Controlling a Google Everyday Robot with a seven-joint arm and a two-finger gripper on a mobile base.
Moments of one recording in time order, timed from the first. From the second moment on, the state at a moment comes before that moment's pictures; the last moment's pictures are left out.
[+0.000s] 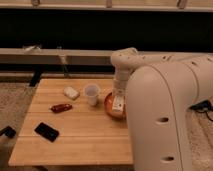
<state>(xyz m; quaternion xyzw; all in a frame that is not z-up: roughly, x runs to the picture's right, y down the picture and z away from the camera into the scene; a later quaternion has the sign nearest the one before) 0.088 0.039 0.837 -0.24 0.27 0.72 0.59</state>
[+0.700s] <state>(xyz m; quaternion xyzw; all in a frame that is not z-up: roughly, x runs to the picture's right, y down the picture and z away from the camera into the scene) 0.077 0.063 0.864 -0.23 0.26 0.72 0.60</state>
